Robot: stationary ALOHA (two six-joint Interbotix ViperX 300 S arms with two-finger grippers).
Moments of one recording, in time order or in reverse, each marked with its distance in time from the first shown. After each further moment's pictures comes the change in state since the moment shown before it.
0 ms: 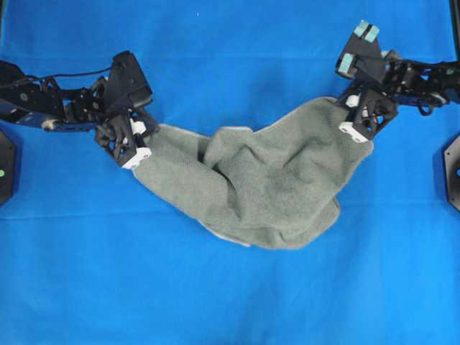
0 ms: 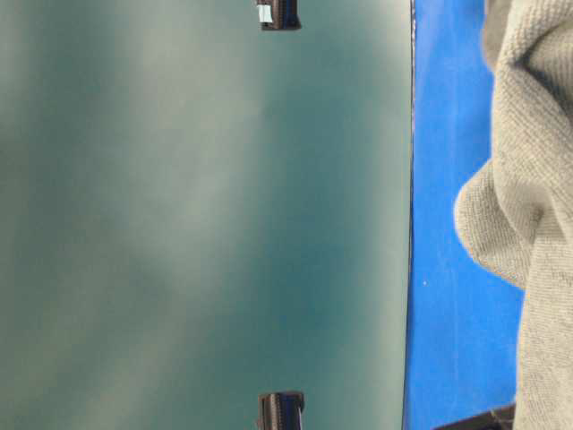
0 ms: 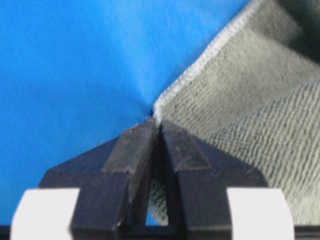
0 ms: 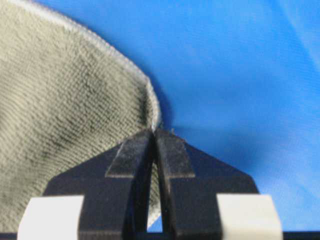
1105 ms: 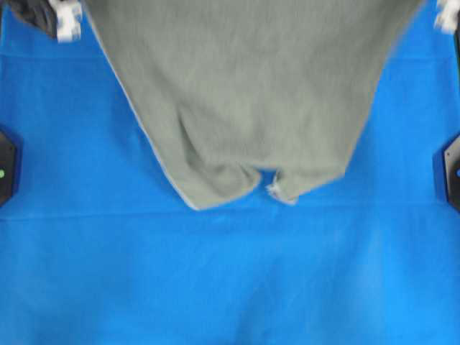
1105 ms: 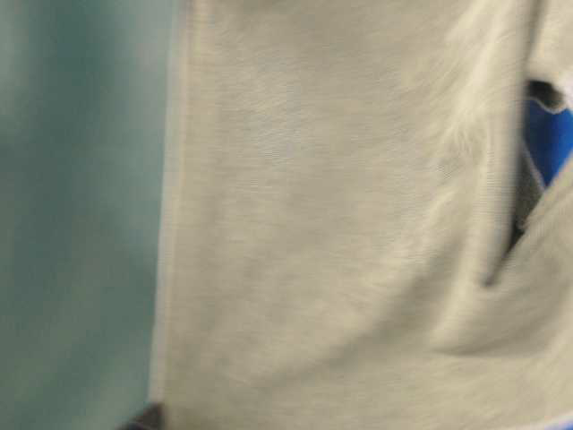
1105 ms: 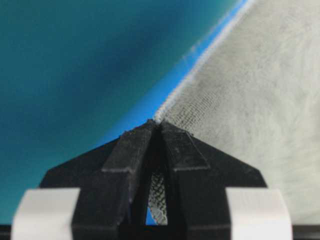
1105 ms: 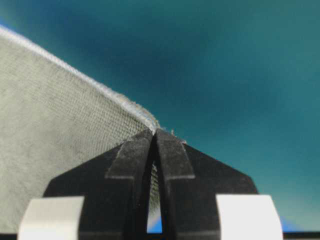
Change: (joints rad) left arm 0.433 -0.598 -0.221 0.031 0.156 0.181; right arm -0.454 -0.663 -0.123 -0.051 0.109 0.031
